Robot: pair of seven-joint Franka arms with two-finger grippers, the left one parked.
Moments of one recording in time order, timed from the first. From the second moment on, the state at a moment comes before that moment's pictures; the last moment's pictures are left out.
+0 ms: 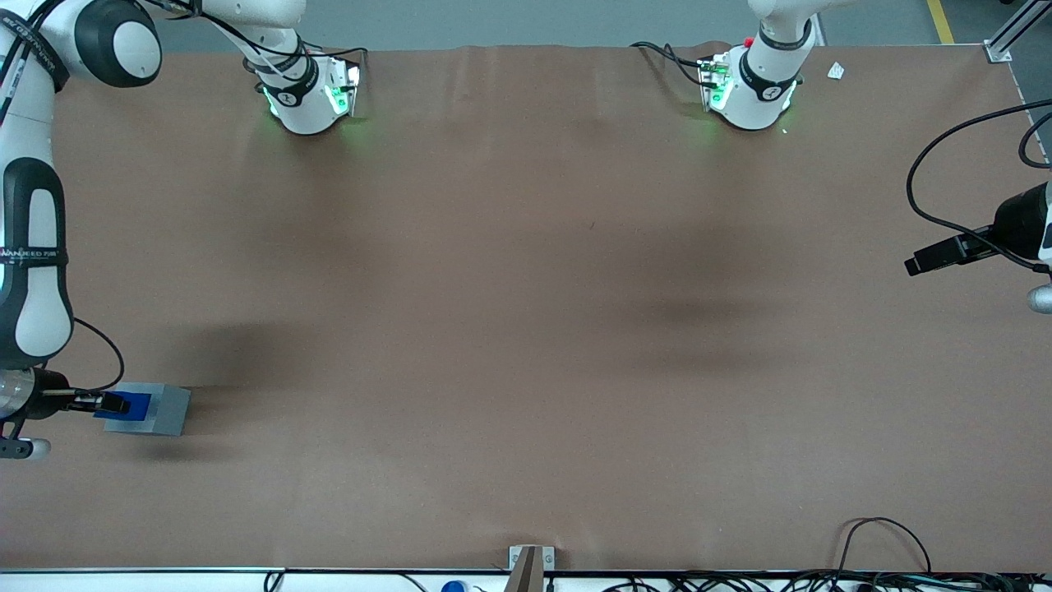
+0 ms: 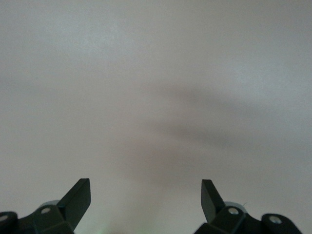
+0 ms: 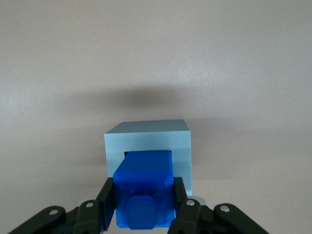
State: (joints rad) arm -0.33 0.82 0.05 -1.16 0.02 1.98 -0.23
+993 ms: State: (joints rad) arm -0.33 0.82 0.05 -1.16 0.02 1.98 -0.23
